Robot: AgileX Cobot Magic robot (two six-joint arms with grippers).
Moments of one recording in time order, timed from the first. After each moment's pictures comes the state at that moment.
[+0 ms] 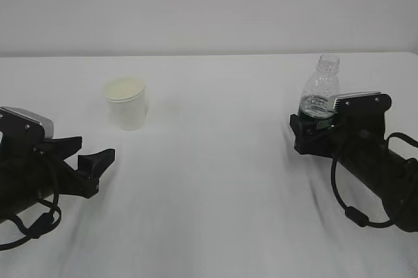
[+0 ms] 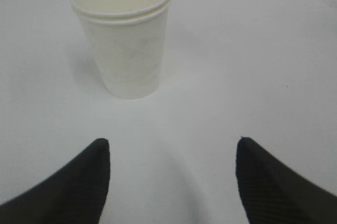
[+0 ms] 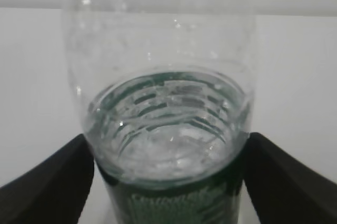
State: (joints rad) left arm -0.24 1.96 -0.39 0.21 -1.15 -0.06; right arm 0.19 2.15 -0.64 -0.08 -1.15 0.02
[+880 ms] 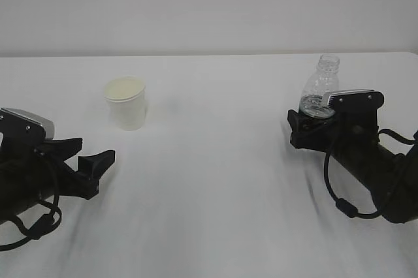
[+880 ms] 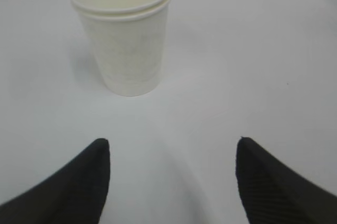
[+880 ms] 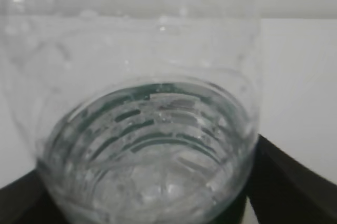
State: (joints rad) left arm -0.24 1.97 -0.39 0.21 -1.15 -0.06; right arm 0.19 2.21 -0.72 -0.05 -1.15 0.02
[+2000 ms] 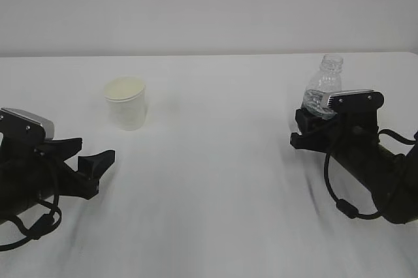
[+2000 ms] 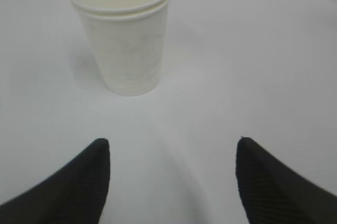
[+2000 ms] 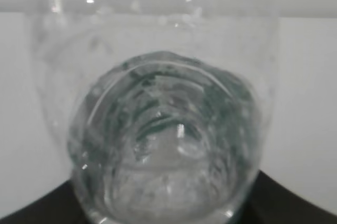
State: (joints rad) left arm -0.24 1.97 -0.39 0.21 -1.15 -0.06; right arm 0.19 2.21 -0.72 -0.05 -1.15 0.02
